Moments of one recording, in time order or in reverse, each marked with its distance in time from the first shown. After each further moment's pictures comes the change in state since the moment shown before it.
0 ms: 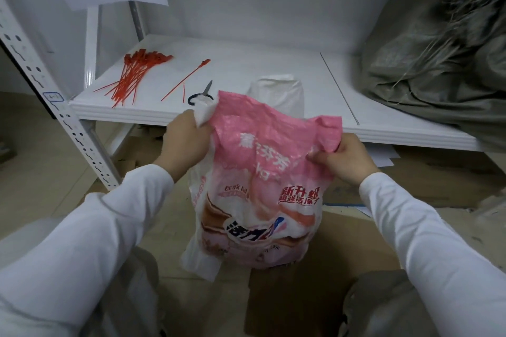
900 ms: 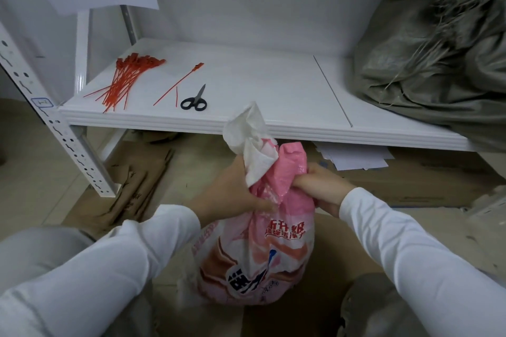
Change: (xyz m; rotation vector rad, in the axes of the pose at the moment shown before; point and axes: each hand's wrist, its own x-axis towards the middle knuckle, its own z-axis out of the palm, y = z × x) left_hand -0.057 0.006 0.059 -0.055 -0.570 0.198; right_hand -0.018 0.002 0.033 0.256 -0.465 0.195
